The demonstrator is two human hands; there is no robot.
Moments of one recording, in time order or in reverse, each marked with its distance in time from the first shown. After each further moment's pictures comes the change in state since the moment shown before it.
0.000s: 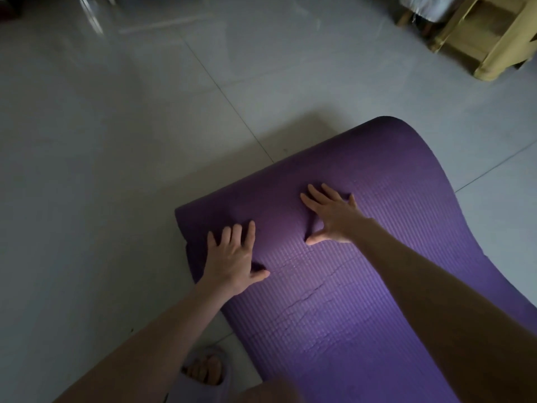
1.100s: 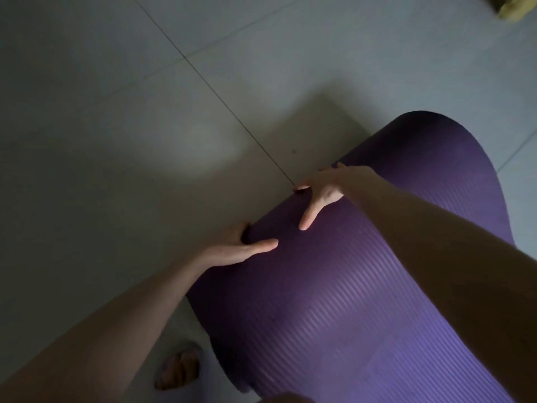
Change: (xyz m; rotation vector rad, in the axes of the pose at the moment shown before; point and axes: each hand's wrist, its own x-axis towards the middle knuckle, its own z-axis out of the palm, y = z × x) left_hand 0.188 -0.121 -0.030 -0.796 -0.553 0.031; right_hand 0.181 -0.011 -0.111 0.207 -0.507 0.205
